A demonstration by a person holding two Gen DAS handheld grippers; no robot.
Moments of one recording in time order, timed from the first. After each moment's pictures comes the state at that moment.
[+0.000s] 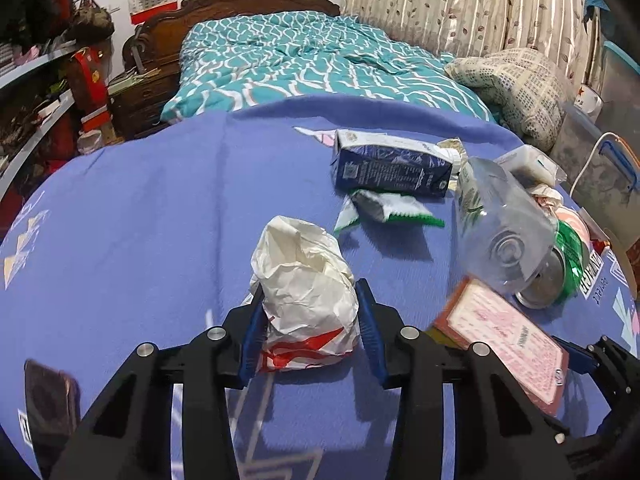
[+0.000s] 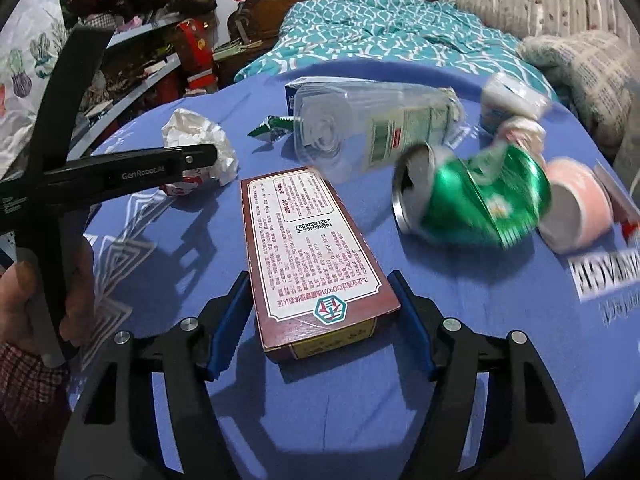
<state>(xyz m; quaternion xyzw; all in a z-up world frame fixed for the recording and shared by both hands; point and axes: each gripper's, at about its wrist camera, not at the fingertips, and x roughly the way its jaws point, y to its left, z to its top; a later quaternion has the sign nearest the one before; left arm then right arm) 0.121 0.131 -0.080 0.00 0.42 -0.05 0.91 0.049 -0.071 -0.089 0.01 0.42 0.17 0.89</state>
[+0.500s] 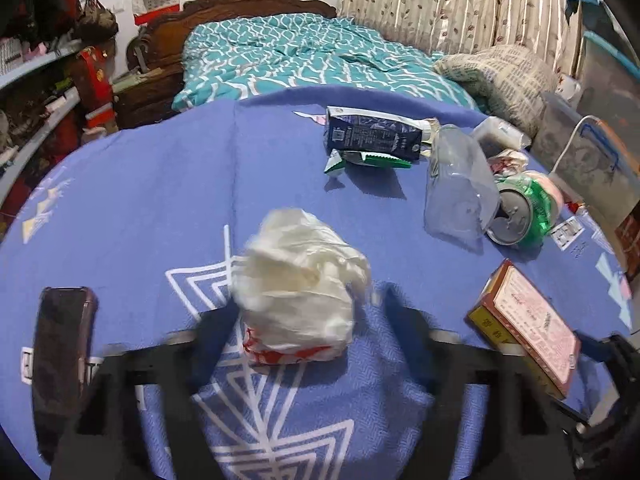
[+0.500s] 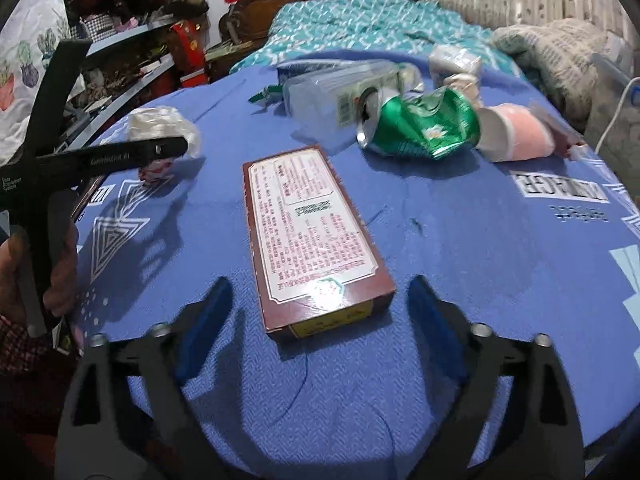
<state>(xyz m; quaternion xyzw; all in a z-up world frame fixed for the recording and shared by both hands) 0.050 0.125 -0.078 0.01 0.41 -0.05 0.91 -0.028 -0.105 -0.095 0.01 0.41 0.15 0.90</state>
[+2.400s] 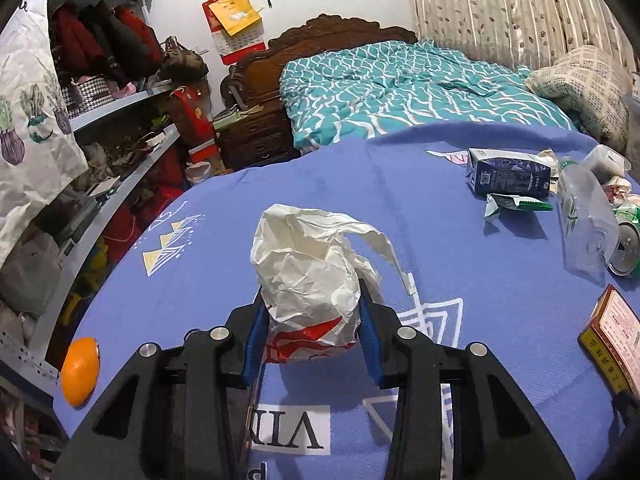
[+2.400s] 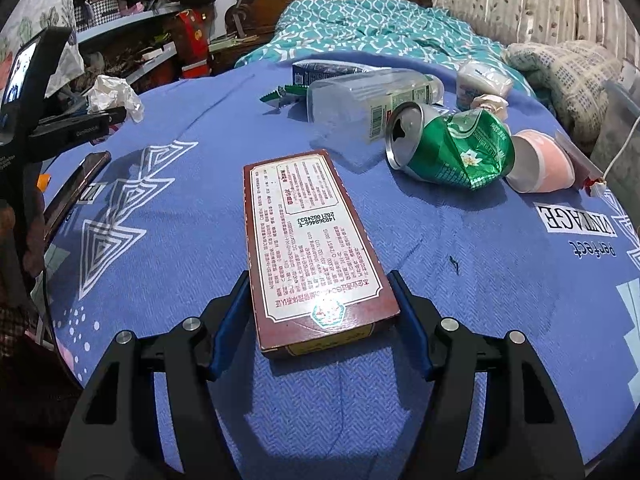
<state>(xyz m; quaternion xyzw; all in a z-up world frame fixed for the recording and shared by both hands) 0.047 0.196 -0.050 0.09 0.35 0.13 0.92 -0.013 -0.078 -0.096 -0.03 0.41 0.15 0.90</state>
